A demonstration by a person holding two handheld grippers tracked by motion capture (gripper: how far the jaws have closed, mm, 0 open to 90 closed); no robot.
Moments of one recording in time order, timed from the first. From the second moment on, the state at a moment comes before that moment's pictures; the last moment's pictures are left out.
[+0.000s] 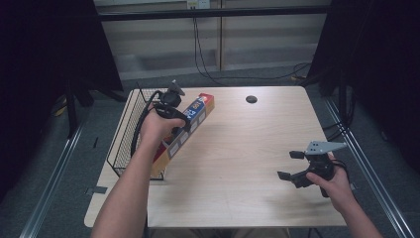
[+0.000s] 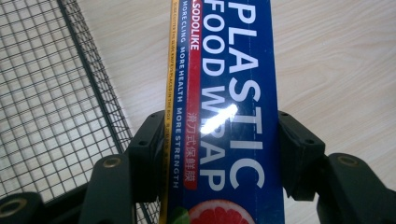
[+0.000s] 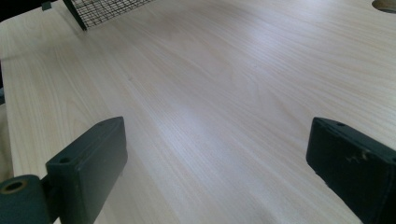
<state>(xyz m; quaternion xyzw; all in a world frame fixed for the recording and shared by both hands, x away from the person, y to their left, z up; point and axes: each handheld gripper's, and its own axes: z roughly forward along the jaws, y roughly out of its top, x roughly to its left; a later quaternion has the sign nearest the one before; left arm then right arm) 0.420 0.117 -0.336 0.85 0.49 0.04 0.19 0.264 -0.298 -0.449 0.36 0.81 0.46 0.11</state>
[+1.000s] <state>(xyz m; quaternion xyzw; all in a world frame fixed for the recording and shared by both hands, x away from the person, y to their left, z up) 0.414 0.151 -0.326 0.82 0.54 0.05 0.19 0.264 -0.296 -0.449 0.36 0.81 0.46 0.11</state>
